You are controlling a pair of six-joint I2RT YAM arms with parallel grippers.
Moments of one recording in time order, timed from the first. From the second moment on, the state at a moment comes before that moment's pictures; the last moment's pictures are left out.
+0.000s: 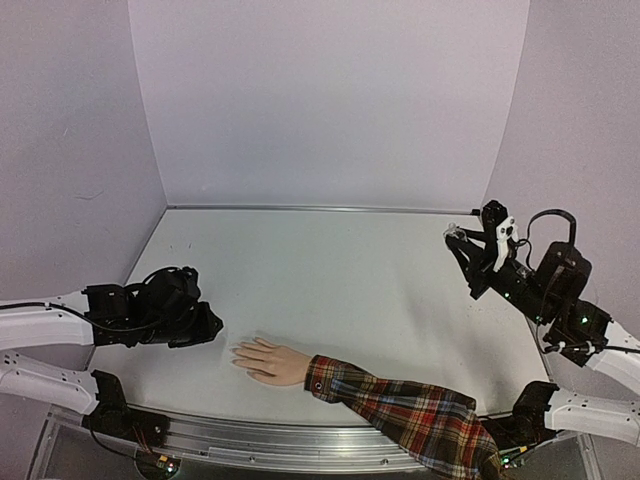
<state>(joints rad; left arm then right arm) -0.98 0.98 0.60 -0.50 -0.28 -1.05 0.74 0.64 0.58 0.08 0.12 -0.25</state>
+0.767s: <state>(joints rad) -0.91 1.00 0.44 -0.26 -0.20 -1.05 0.74 0.63 0.57 0.07 0.08 -0.25</state>
